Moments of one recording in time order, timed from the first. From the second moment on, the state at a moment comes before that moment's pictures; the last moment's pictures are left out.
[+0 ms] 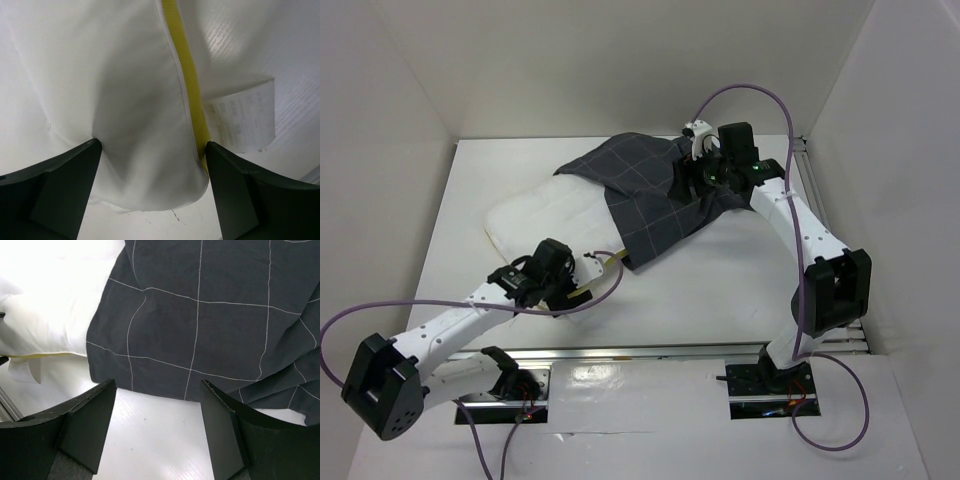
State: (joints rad) left arm -0.58 1.06 0.65 -0.56 -0.08 0.54; right arm 0.30 1.61 1.48 -0.53 -0.47 -0.13
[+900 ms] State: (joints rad) left arm -0.48 1.45 1.18 -0.63 0.13 0.33; right arm 0.30 1.55 1.42 -0.57 -0.47 -0.10
